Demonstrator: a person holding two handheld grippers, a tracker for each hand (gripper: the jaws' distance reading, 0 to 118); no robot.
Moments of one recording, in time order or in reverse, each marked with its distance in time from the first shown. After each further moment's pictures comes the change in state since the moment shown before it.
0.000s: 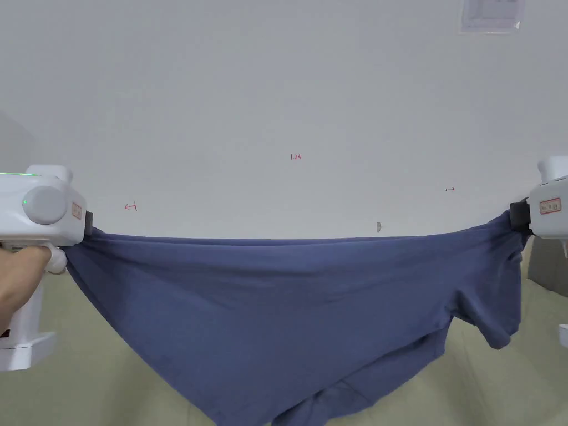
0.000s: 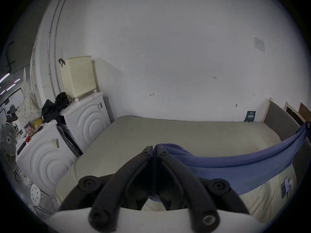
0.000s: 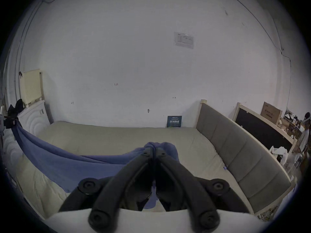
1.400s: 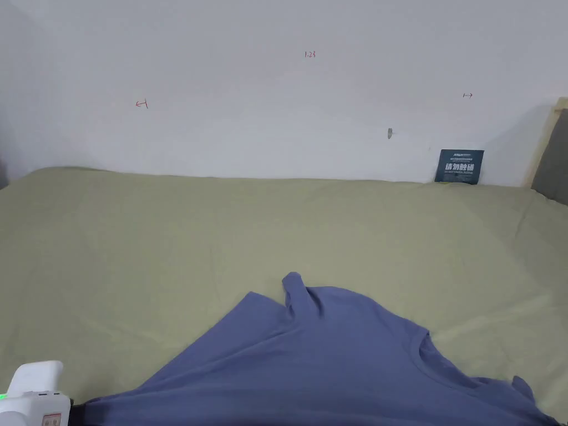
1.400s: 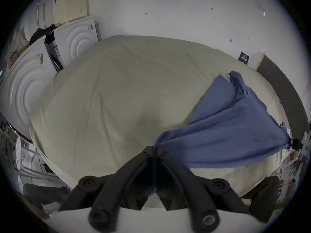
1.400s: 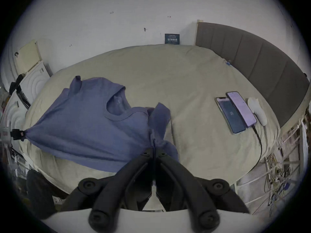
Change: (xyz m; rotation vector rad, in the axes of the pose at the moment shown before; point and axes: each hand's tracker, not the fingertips) left arm -0.061 -0.387 0.058 -0.511 -0.151 0.029; right arm 0.040 -0.389 0.117 -0.505 0.039 -0.081
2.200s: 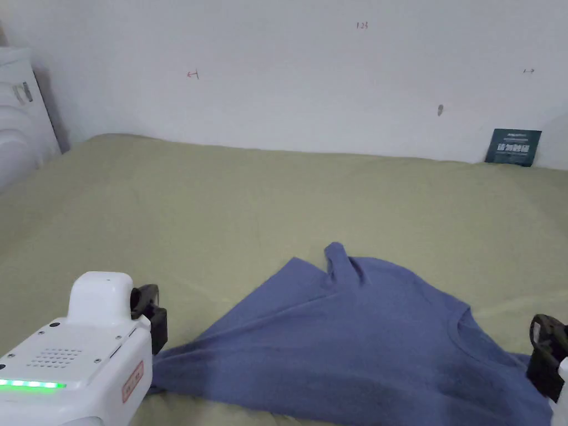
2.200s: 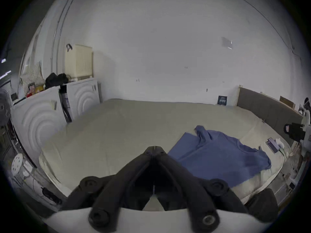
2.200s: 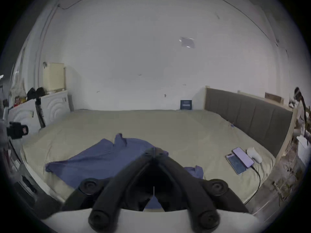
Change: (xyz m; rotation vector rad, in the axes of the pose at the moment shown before) left arm 0.066 -0.044 0.156 0.597 -0.027 -0.058; right arm -0.168 -0.008 0.147 0.621 0.053 0.106
